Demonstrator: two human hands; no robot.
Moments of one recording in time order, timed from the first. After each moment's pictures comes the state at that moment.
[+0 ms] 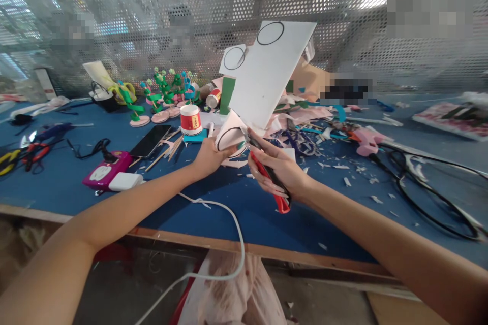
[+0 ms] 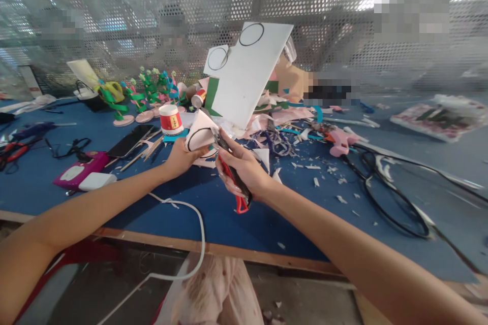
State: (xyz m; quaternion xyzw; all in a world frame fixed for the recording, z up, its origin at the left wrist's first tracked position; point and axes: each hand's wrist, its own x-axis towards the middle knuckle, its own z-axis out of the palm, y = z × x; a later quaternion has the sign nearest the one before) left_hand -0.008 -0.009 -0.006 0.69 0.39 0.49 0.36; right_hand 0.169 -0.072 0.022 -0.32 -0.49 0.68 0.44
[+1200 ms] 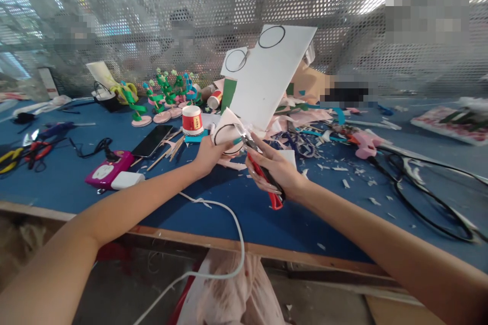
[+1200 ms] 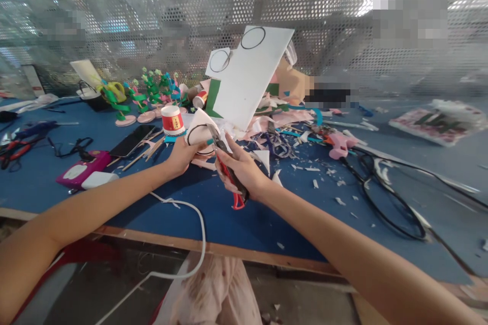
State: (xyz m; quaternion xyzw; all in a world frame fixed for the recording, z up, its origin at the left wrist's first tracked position) left_hand 0.000 -0.005 -0.010 0.52 0.40 0.53 0.54; right_hand 0.164 -0.071 0.024 -0.33 -0.49 0.68 0.43
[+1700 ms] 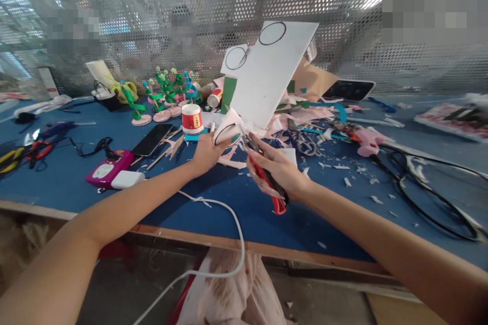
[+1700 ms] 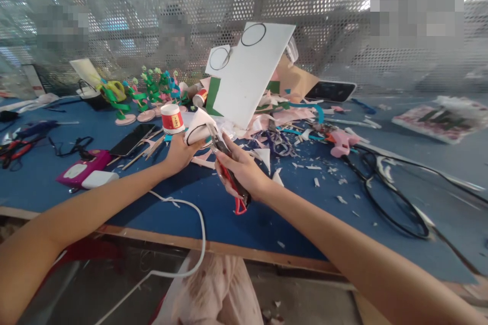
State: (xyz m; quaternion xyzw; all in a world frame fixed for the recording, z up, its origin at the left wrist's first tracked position) left_hand -0.013 -0.001 -0.005 0.67 0.48 0.50 0.25; right_hand 0.165 -0.075 0.021 -0.34 -0.51 0.67 0.42
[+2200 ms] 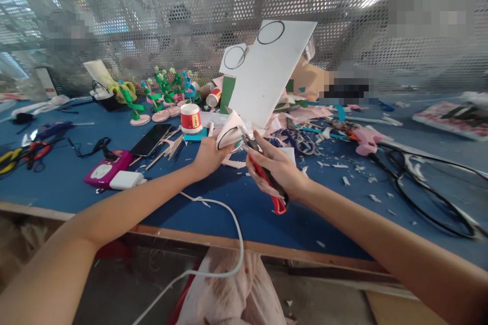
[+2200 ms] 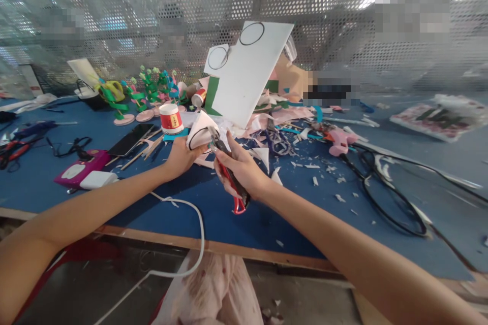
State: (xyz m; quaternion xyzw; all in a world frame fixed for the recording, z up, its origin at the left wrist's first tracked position) left_hand -0.007 -0.008 -0.009 0.73 0.42 0.48 0.25; right_hand 0.165 -0.076 0.021 -0.33 -0.51 0.66 0.44
